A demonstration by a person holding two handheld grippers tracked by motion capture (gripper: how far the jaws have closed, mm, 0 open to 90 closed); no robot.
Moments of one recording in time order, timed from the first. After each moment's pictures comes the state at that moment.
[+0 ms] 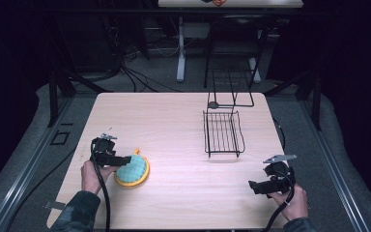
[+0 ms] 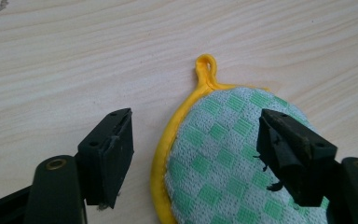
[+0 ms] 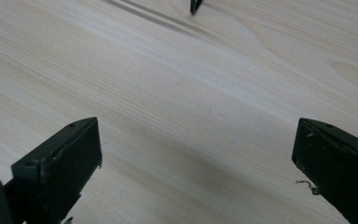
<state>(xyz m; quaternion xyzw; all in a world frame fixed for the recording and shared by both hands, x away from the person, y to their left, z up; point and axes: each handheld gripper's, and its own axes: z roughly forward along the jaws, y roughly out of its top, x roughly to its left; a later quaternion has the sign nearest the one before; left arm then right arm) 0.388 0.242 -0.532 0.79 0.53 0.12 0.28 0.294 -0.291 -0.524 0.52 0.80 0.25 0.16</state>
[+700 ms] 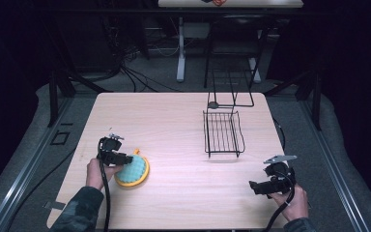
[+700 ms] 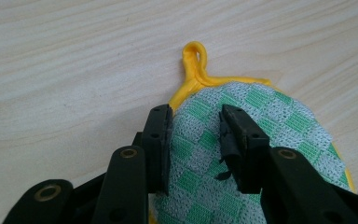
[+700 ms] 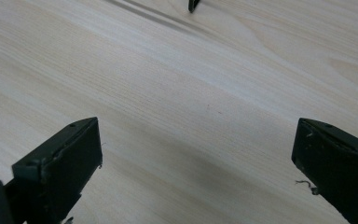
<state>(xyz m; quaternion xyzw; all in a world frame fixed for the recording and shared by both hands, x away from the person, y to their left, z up) 0.396 0.231 -0.544 0.81 0.52 0.09 0.26 0.292 -0.292 -0.524 0.52 0.80 0.25 0.16</state>
